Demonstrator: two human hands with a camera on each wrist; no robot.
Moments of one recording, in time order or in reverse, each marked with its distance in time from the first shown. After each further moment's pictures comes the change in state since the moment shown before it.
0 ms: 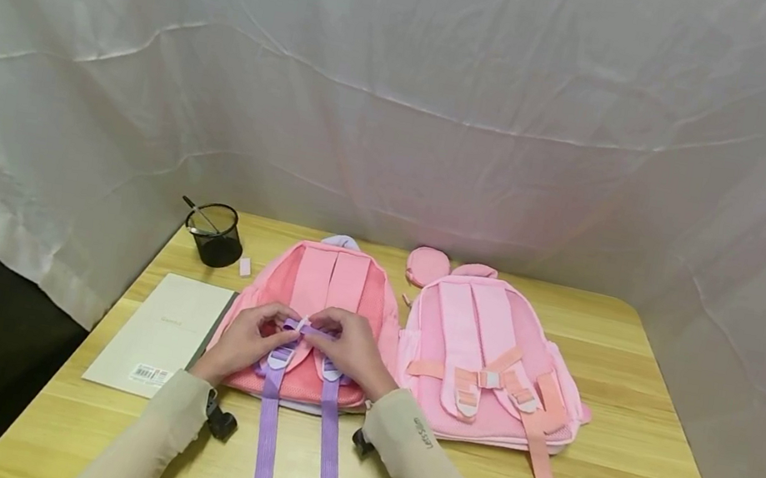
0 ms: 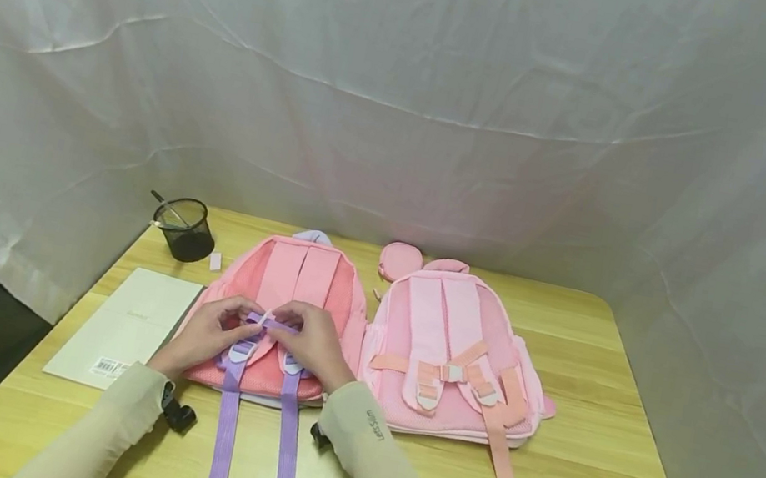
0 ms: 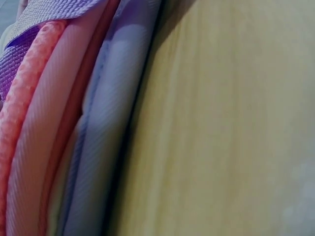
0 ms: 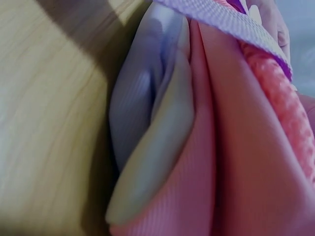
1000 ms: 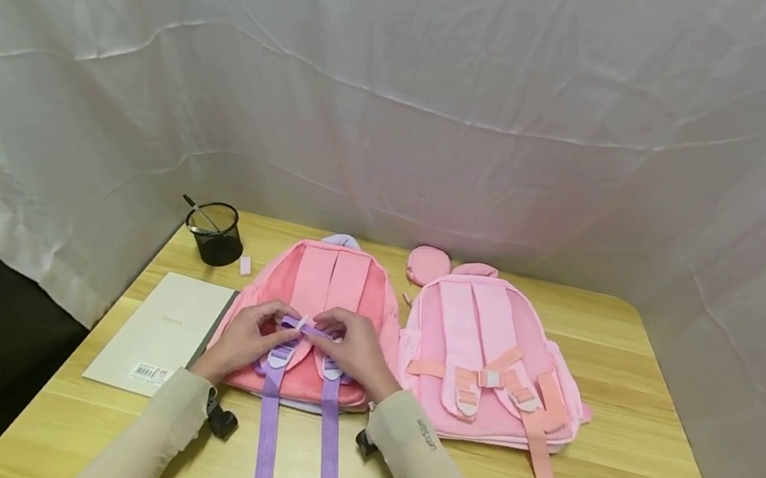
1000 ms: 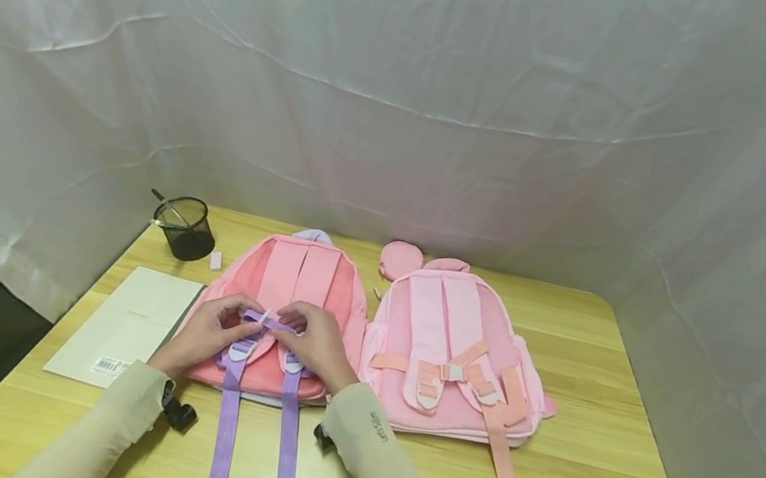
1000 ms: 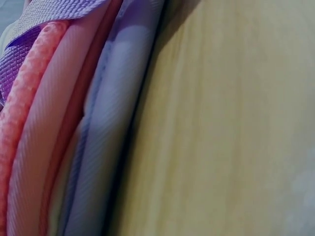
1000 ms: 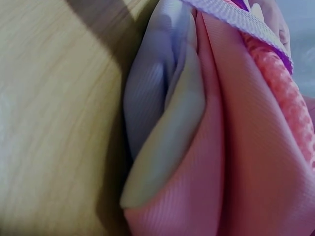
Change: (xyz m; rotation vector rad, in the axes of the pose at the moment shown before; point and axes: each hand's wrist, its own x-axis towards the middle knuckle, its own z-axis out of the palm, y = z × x) left_hand 0.000 -0.002 0.001 0.001 0.010 0.004; right_hand -0.004 0.003 -0.003 0.018 0.008 0.002
